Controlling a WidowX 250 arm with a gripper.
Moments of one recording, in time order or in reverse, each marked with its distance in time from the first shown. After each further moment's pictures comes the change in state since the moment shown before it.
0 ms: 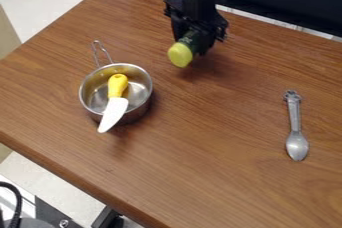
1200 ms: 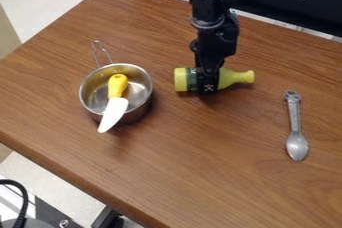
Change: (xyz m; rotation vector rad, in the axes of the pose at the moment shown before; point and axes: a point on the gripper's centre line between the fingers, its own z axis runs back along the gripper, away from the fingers) arm -0.045 -0.063 -0.014 -0.138 0.029 -0.928
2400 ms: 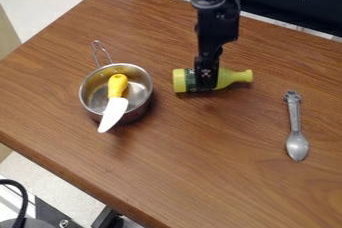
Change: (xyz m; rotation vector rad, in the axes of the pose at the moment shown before) arm -0.006 0.003 0.025 -0.052 -0.008 -0.110
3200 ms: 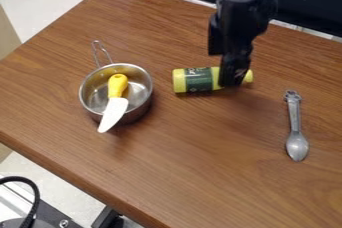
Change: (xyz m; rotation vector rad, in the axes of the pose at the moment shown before) arm 0.020 -0.020 0.027 0.082 0.064 0.218
